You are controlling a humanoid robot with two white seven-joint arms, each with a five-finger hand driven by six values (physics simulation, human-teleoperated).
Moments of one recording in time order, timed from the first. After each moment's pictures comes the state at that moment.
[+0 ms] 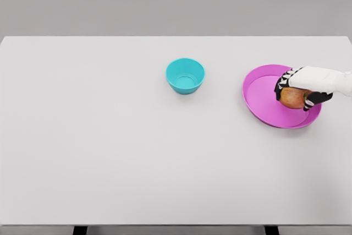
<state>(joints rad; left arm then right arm) 0.05 0.00 -0.24 -0.21 0.21 -0.02 -0.14 -0.61 -0.90 0.58 -1.29 0.32 -0.61 0.61</state>
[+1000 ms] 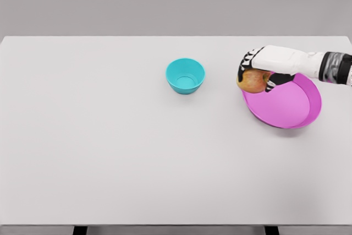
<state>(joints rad) 0.05 0.00 -0.24 -0.21 0.21 -0.02 -0.14 -0.71 -0.73 0.58 -1.33 0.32 -0.61 0.61</state>
